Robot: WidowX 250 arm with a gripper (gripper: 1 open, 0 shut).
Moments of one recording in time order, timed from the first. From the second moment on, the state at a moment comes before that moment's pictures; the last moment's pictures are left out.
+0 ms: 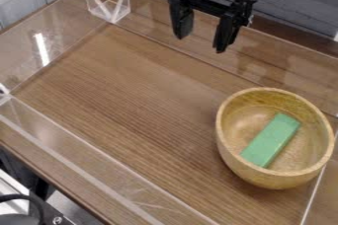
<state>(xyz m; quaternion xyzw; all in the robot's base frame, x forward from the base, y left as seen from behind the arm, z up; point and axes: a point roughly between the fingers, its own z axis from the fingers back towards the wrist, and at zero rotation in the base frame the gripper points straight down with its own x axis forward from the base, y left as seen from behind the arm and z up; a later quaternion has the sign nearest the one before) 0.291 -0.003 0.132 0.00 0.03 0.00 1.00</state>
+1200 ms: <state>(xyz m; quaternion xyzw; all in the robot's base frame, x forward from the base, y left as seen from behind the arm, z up) 0.261 -0.137 0.060 0.01 0.04 -0.21 0.98</state>
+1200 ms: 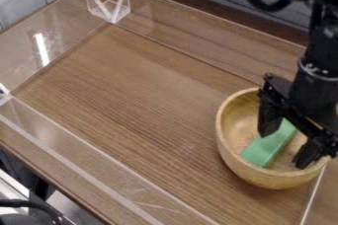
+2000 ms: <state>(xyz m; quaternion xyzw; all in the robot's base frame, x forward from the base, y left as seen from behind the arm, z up) 0.263 -0.129 0.049 0.00 0.03 -0.22 0.97</state>
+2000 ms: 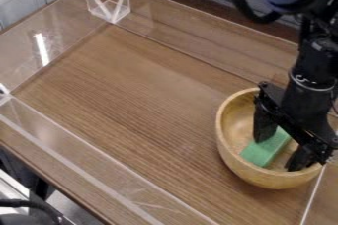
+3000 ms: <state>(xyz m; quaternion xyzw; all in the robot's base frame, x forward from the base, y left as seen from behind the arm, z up) 0.267 -0.119 0.047 -0.01 0.03 -0.22 0.98</state>
